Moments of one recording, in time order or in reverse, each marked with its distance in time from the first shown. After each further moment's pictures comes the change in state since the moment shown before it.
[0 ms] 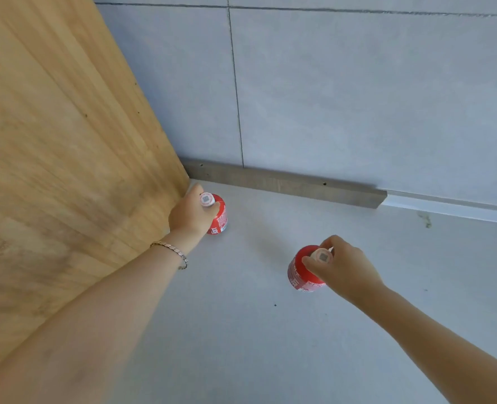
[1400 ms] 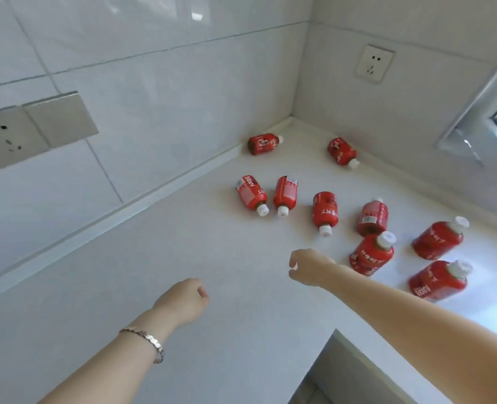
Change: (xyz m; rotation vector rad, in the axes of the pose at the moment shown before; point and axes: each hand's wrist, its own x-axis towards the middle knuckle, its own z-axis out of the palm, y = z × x) left_hand -0.466 0.481 0.368 0.509 -0.985 0.794; right_hand -0.230 0.649 -0.284 -0.058 0.144 0.639
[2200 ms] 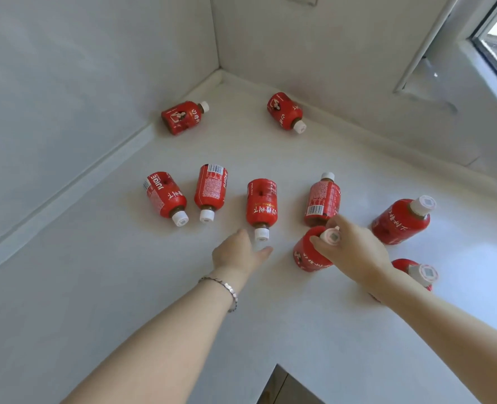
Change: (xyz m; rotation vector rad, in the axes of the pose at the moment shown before) left_hand 0.148 0.268 0.088 0.120 0.066 0.084; right_hand 0.033 0.203 -0.043 0.446 0.378 0.255
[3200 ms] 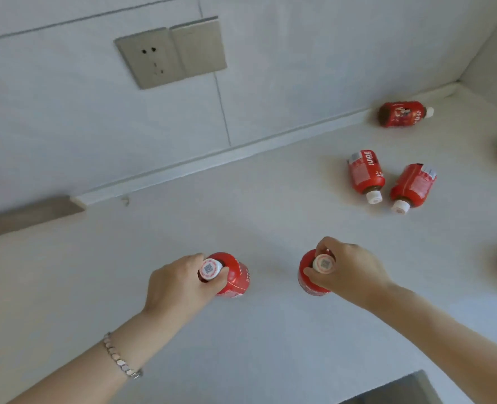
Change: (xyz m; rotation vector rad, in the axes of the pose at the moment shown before) left_hand -0.264 -0.319 -0.065 -0.112 0.594 -0.342; right_hand -0.155 -0.226 0.116 -0.244 -0.443 -0.646
